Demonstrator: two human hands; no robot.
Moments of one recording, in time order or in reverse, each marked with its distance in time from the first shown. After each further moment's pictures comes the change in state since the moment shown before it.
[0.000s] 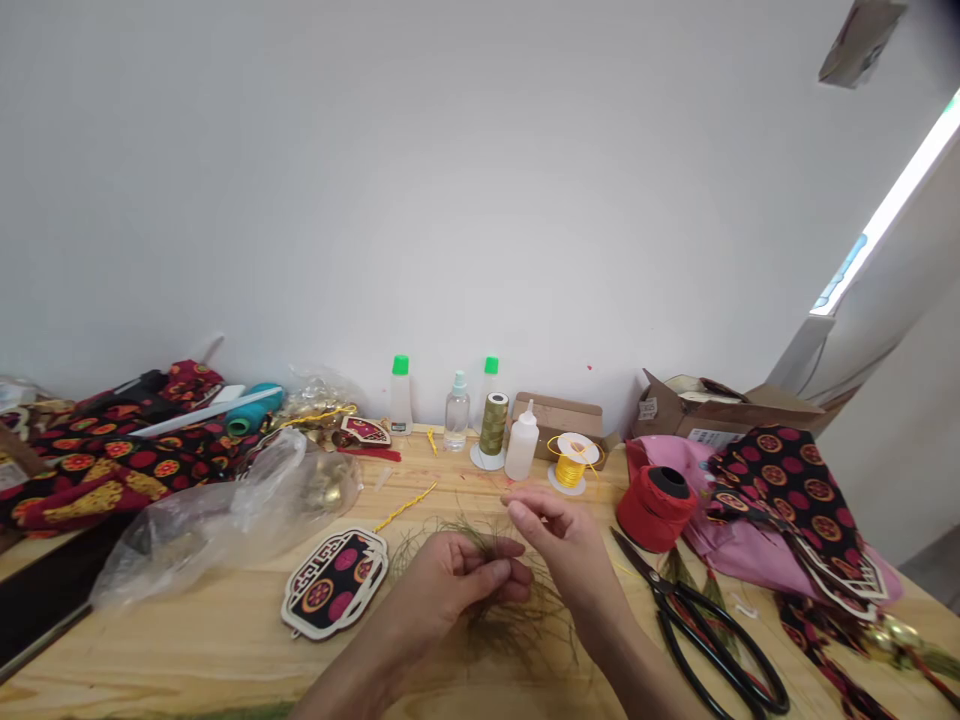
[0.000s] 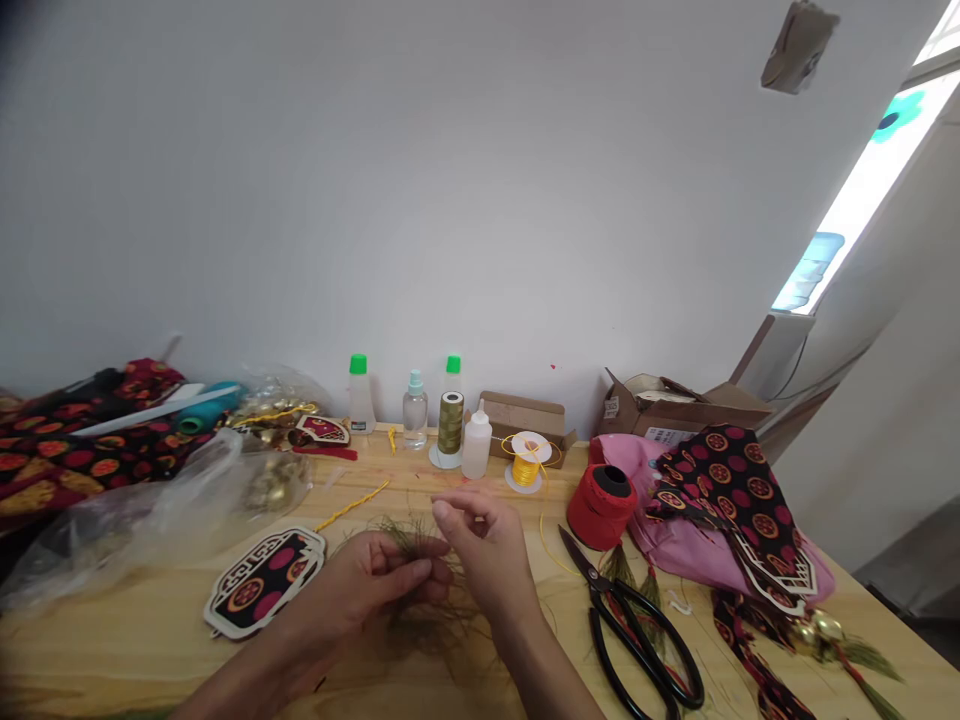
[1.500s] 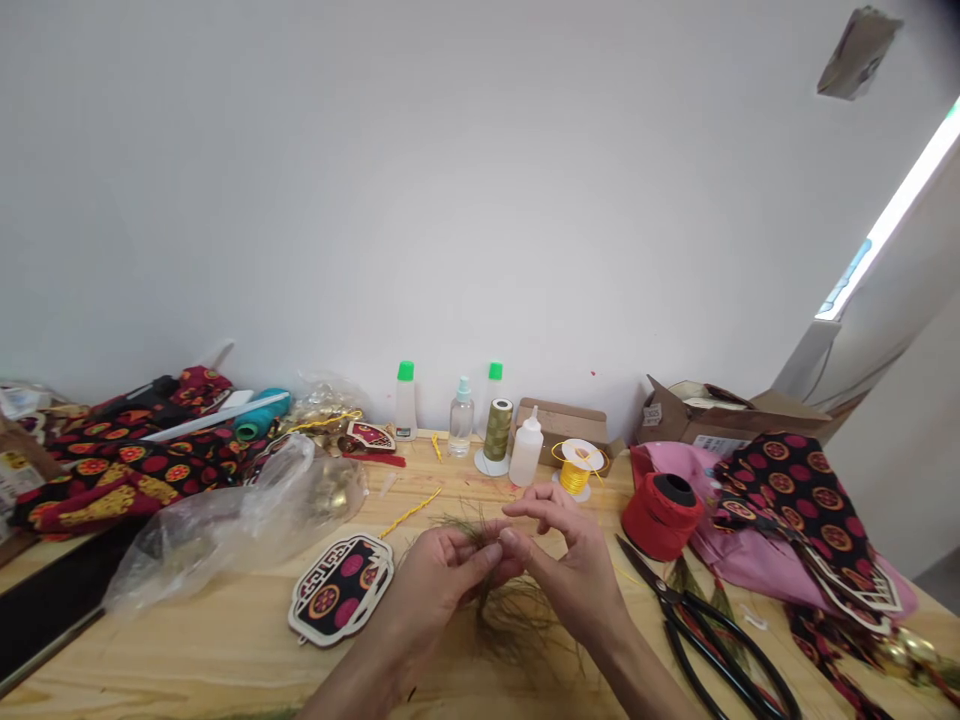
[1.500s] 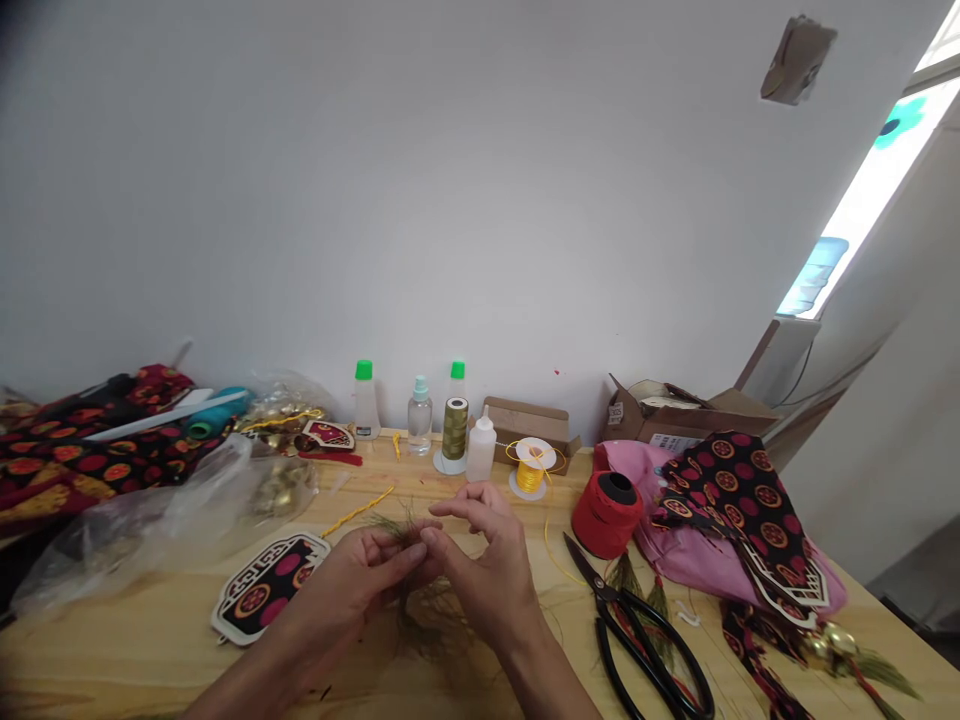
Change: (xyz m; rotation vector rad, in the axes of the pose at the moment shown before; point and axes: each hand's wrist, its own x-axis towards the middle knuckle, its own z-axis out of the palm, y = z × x) left_hand 0.005 -0.002 -0.008 -0.121 0.046 0.076; right_hand -0.003 -0.005 0.000 -0.298 -0.032 -0.303
